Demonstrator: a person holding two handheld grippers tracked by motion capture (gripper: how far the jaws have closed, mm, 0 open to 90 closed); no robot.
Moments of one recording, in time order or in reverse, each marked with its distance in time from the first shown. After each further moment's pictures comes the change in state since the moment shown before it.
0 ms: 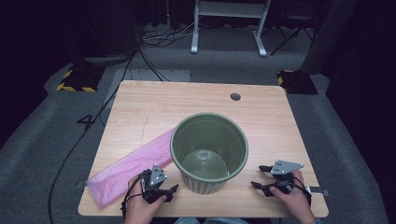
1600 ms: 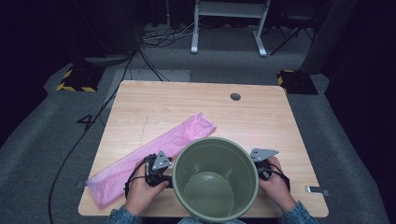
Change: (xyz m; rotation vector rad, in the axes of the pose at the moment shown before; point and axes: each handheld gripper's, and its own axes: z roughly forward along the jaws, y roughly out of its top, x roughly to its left) left arm 0.029 0.035 0.013 -0.030 -0.062 0.091; right arm 0.012 0.061 0.045 -0.033 0.073 -0.034
